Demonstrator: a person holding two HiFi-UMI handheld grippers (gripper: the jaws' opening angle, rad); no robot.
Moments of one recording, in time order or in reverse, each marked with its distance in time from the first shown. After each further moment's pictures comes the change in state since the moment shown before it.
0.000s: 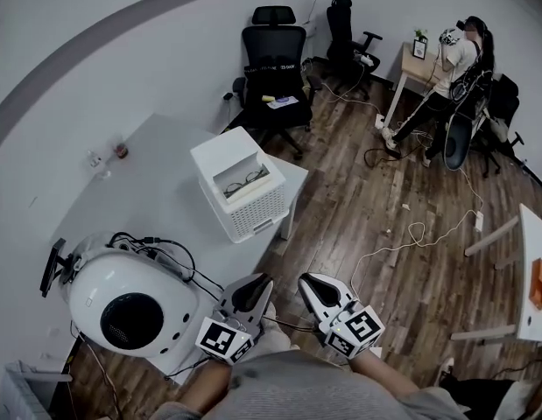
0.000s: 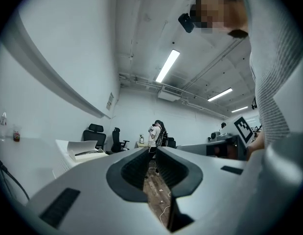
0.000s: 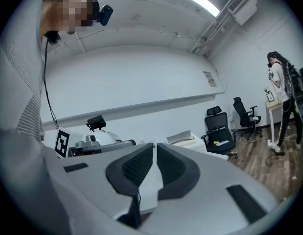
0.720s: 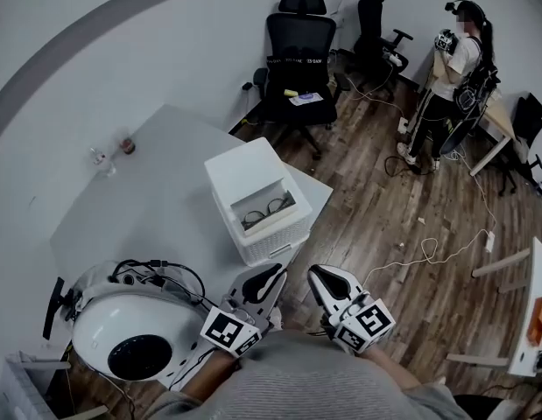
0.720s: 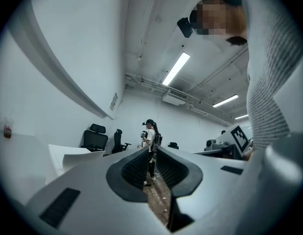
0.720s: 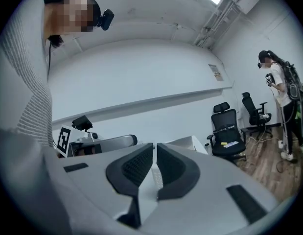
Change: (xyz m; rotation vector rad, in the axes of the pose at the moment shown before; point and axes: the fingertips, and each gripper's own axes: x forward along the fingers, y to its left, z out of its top) left arm 0.084 0.109 0.026 -0.062 -0.044 0.010; right arm 0.126 -0.070 0.025 -0.001 0.042 0.077
